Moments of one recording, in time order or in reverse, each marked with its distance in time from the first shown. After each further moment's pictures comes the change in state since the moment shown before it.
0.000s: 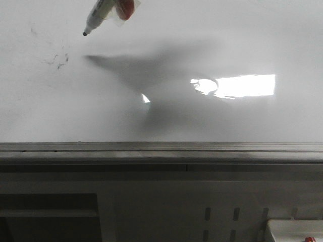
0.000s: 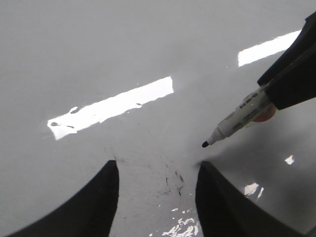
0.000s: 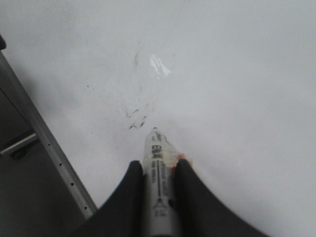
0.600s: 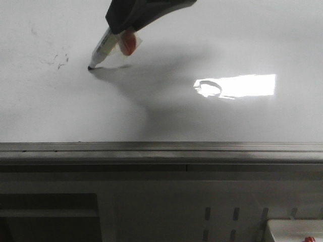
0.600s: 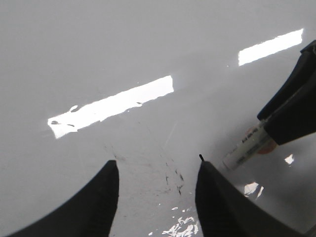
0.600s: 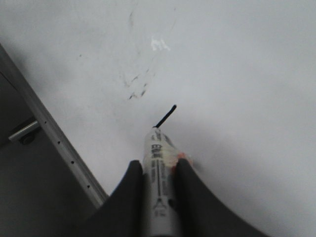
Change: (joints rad) left arm 0.000 0.000 0.000 -0.002 0.002 0.000; right arm -0.003 0.036 0.066 0.034 -0.017 0.000
